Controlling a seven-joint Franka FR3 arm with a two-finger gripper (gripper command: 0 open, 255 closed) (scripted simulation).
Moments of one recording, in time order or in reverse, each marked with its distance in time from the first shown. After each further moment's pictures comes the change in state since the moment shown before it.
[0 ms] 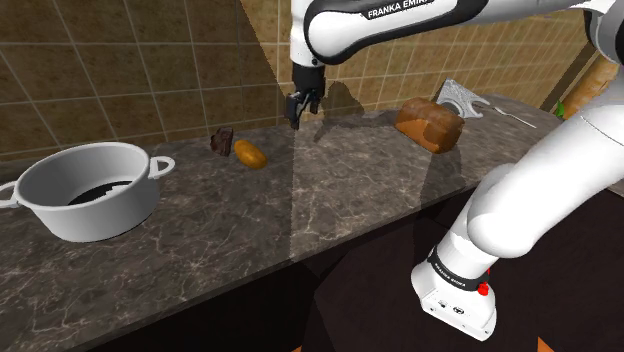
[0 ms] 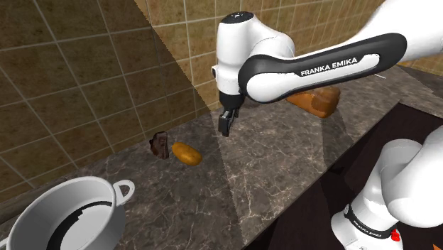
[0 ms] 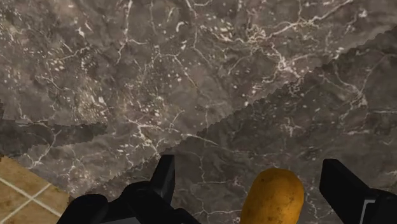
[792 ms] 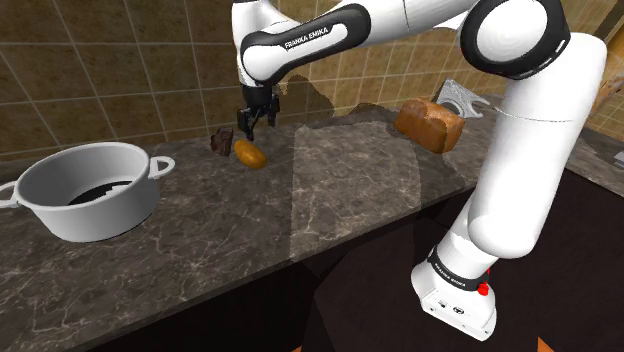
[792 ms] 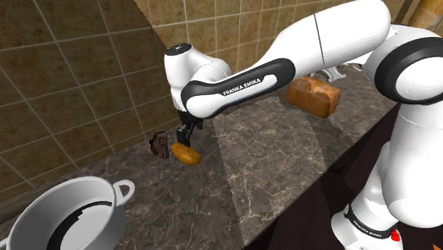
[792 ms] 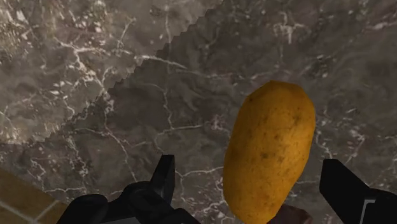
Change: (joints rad) arm 0.024 0.494 0.027 0.399 -0.070 0.045 0.128
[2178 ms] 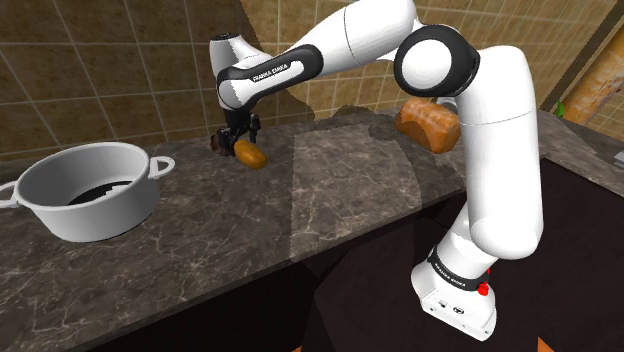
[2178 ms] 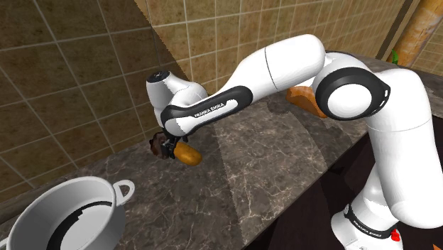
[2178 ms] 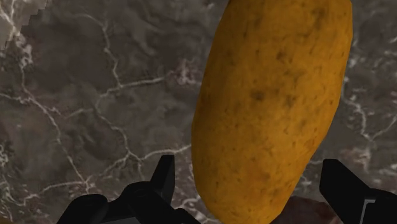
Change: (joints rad) arm 0.041 0.314 -0.014 0.263 -0.038 0.027 0.053
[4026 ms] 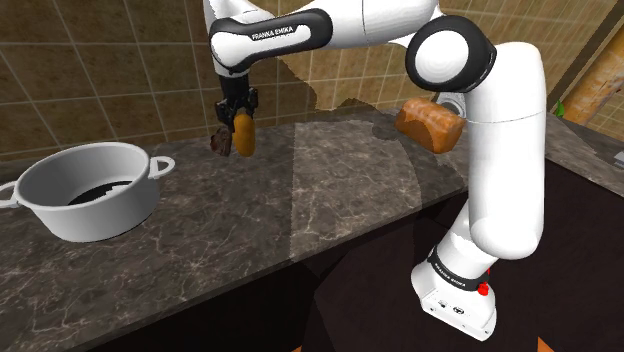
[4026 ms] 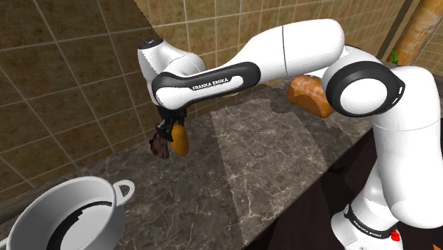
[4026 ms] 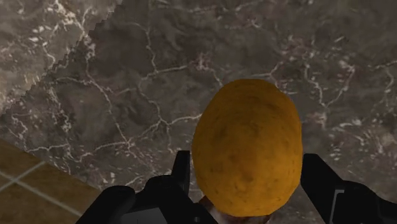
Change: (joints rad) arm 0.001 -0.063 0.010 0.132 0.022 -0.192 -0.030
